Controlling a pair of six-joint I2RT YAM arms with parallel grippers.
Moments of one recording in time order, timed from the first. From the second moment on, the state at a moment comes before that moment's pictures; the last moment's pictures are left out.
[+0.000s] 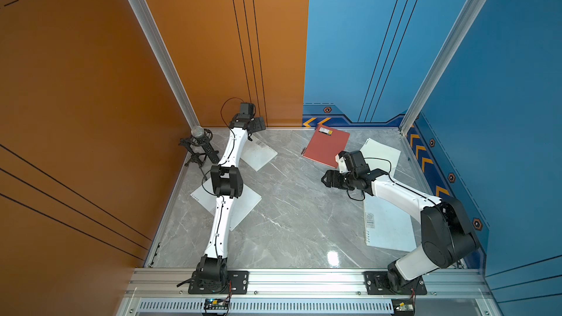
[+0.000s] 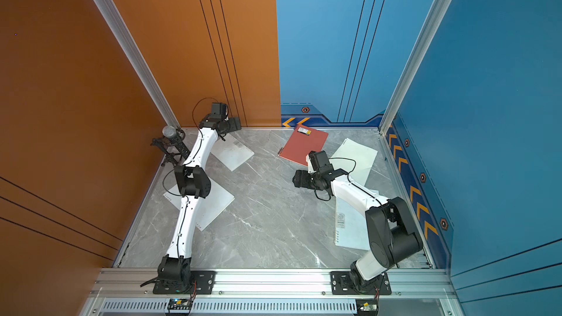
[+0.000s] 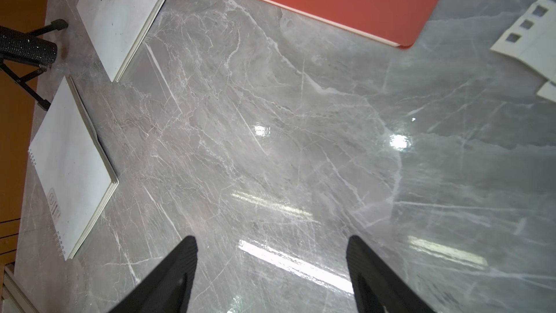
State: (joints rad) left arm -0.10 2.83 2.92 -0.82 -0.07 -0.32; right arm 0.41 1.57 1.00 -0.34 -0.22 0.47
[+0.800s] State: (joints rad) left arm -0.01 2.83 2.72 -0.76 -0.04 -0.47; right arm 0.42 1.58 1.01 -0.33 -0.22 0.47
